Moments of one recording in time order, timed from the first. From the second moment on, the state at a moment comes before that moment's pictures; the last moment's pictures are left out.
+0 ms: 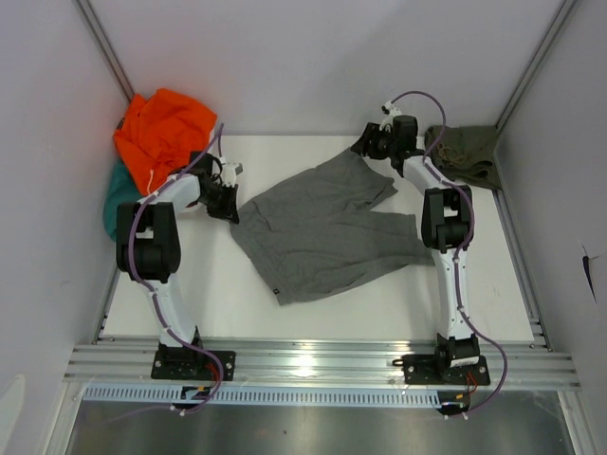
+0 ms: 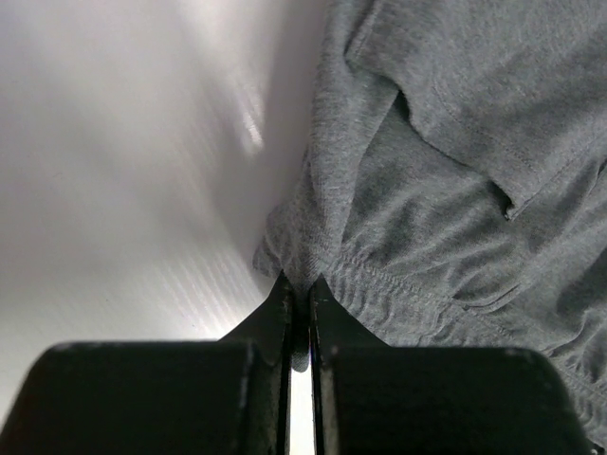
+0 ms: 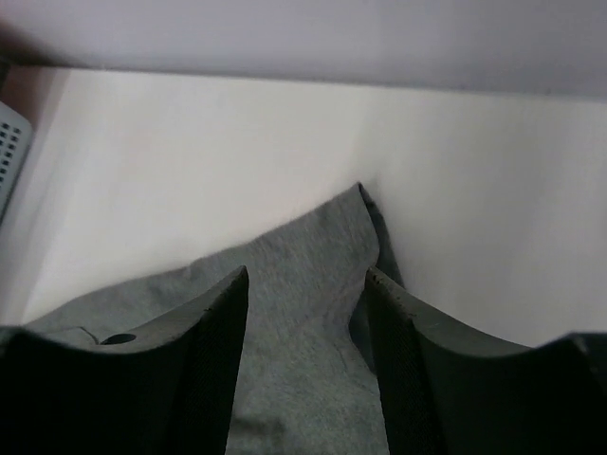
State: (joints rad) left arm -0.01 1.95 1.38 -0.64 0.40 0.19; right arm 0.14 2.51 2.11 0.03 -0.44 0.34
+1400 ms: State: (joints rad) left arm -0.04 1.95 1.39 -0.64 0.35 0.23; right arm 0.22 2.74 2.46 -0.22 -0.18 0.25
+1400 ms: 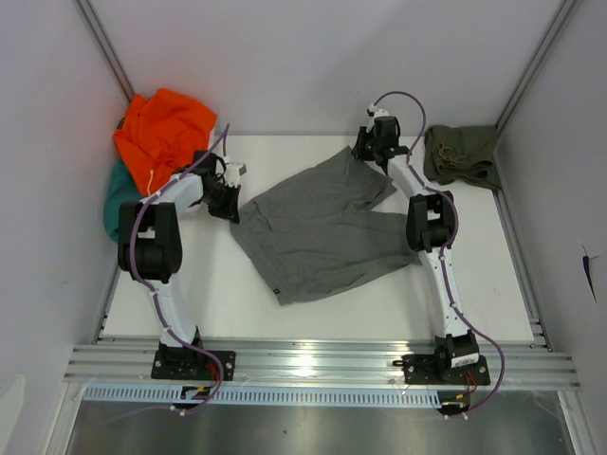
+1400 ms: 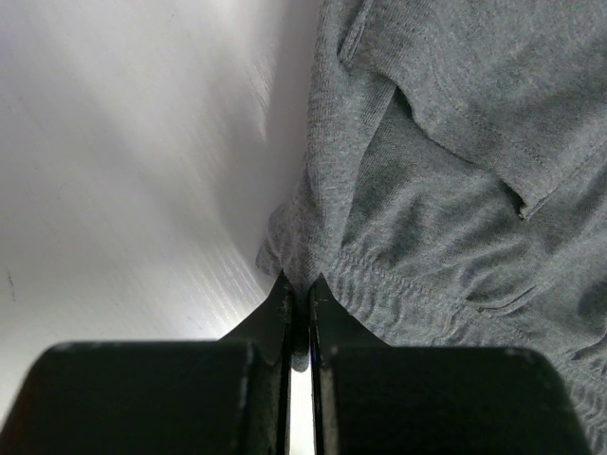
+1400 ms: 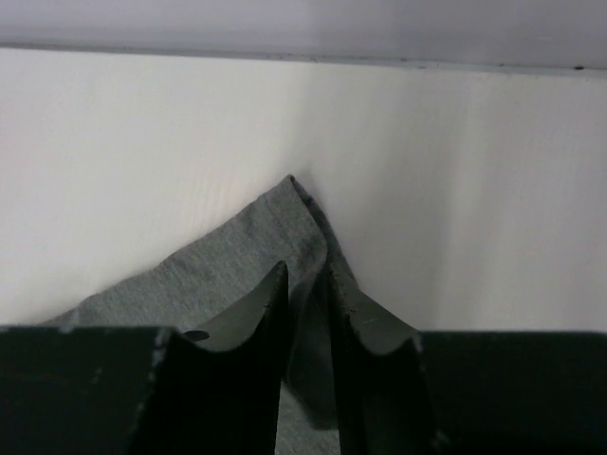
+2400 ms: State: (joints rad) left arm -0.04 1.95 1.39 -0.64 0.35 0.24; right arm 0.09 2.76 2.41 -0.05 -0.23 0.45
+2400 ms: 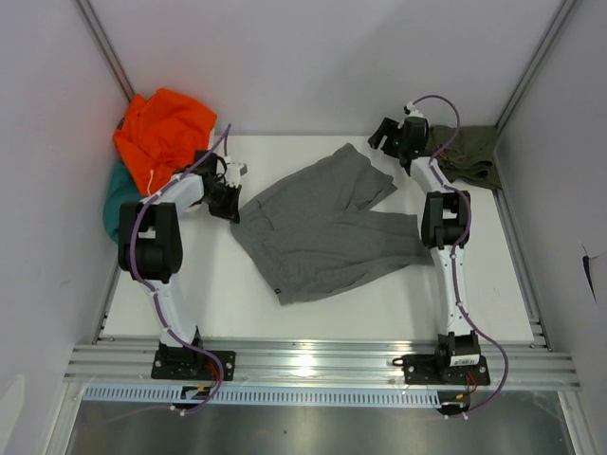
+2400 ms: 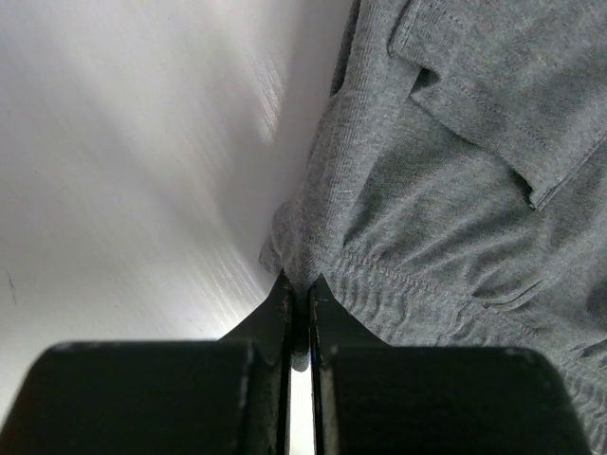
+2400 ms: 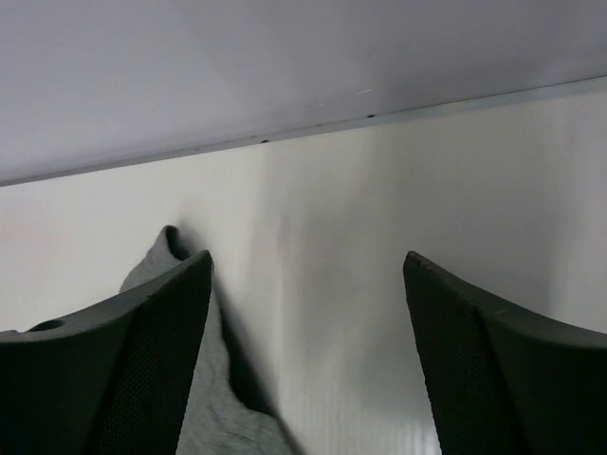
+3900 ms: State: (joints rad) left arm -0.01 2.05 1.66 -0.75 0.29 0.23; right arm -0.03 1.69 1.00 -0.13 -0.14 0.33
